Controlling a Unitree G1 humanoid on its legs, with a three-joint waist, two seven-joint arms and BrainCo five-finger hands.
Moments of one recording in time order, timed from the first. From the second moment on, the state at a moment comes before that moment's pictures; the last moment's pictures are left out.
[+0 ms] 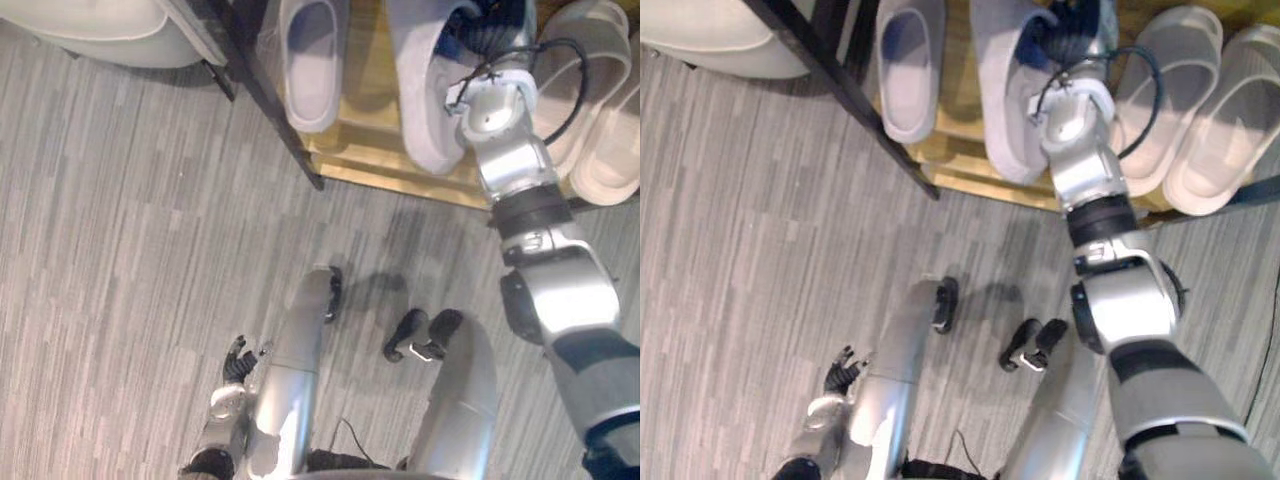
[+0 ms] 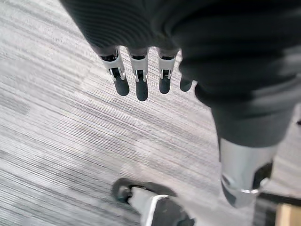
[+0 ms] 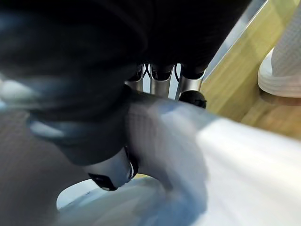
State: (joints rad) left arm -0.06 0.06 0.01 0.79 -0.25 -0.17 0.20; right arm -1.31 -0.44 0.16 0.77 -0.31 0.06 -0.45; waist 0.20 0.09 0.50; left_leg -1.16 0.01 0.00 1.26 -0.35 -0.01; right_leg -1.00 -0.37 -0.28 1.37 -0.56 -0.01
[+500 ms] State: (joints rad) left arm -0.07 0.06 0.00 0.76 -0.25 -0.19 0.20; right arm -1.32 -0.43 0.08 0.81 -0.18 0.06 -0.50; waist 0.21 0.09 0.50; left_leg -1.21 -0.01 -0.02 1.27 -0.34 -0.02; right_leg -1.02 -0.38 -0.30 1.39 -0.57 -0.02
